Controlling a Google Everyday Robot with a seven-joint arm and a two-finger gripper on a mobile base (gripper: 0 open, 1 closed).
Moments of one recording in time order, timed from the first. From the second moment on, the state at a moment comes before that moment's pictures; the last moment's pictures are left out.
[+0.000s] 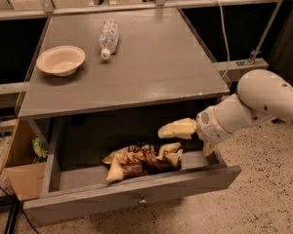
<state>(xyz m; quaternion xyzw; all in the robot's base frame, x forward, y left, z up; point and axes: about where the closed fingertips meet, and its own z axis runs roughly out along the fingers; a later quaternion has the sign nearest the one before) 0.483 -0.106 0.711 -0.95 -0.02 -0.03 0.32</state>
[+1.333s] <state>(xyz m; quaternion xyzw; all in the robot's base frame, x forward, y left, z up) 0.483 -0.066 0.654 -0.94 -0.02 0.02 0.34</state>
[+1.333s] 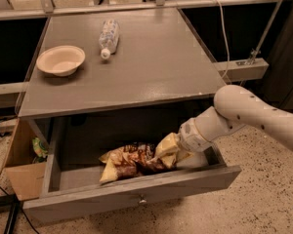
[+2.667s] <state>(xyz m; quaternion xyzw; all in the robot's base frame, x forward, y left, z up) 0.471 -0.047 0.631 -0.94 -0.04 0.05 0.33</state>
